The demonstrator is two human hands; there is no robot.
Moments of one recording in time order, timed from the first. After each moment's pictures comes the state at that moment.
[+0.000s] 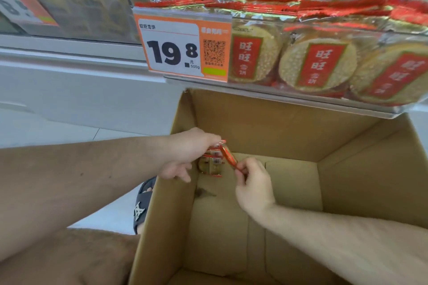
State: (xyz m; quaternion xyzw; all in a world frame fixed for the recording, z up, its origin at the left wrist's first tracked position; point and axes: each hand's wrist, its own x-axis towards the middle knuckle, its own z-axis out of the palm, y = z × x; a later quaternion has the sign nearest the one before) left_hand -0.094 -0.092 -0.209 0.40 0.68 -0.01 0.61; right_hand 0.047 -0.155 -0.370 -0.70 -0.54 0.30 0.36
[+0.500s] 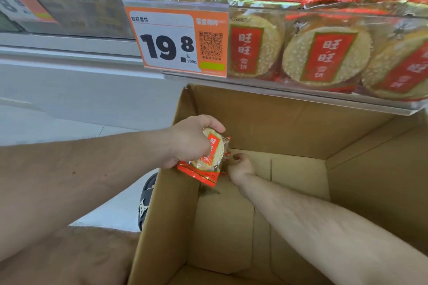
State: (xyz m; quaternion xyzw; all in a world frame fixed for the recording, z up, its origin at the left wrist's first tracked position) left_hand -0.098 -0.083 -0.216 0.55 0.65 0.04 0.53; right_hand 0.023 -0.095 -0.422 -0.75 -0.32 0.54 0.19
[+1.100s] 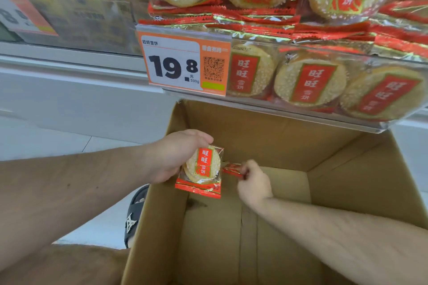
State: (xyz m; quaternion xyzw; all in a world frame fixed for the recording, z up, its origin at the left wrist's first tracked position) left_hand -0.109 -0.082 -0.223 0.42 0.63 0.14 0.64; right_hand 0.064 -0.124 -0.367 -0.76 -0.47 0.38 0.23
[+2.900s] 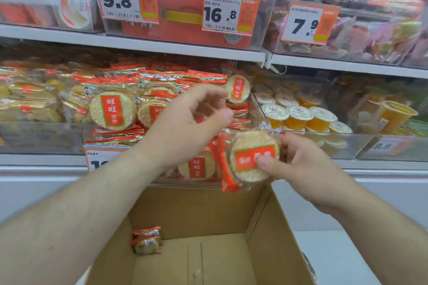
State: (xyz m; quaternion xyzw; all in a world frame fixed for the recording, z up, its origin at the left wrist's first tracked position) left_hand 0.007 -0.103 -0.013 0.79 0.26 0.45 0.34; right_hand 0.210 -0.194 -0.034 -0.56 -0.57 0.40 0.46
